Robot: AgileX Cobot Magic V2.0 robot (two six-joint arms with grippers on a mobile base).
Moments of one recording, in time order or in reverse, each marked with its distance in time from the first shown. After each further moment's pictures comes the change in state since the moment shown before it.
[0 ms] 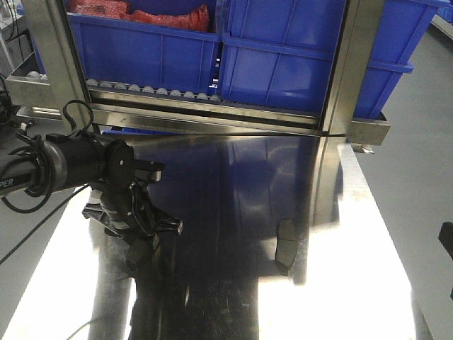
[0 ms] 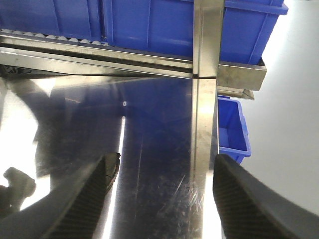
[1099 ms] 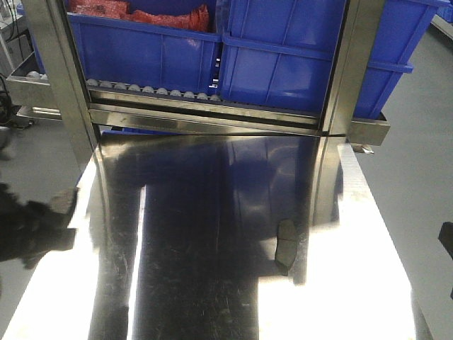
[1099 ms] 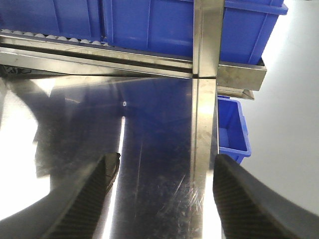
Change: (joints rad) left arm 0.000 -1.021 0.577 0.143 -0.163 -0.136; right arm 0.000 0.000 0.000 0.000 0.000 0.000
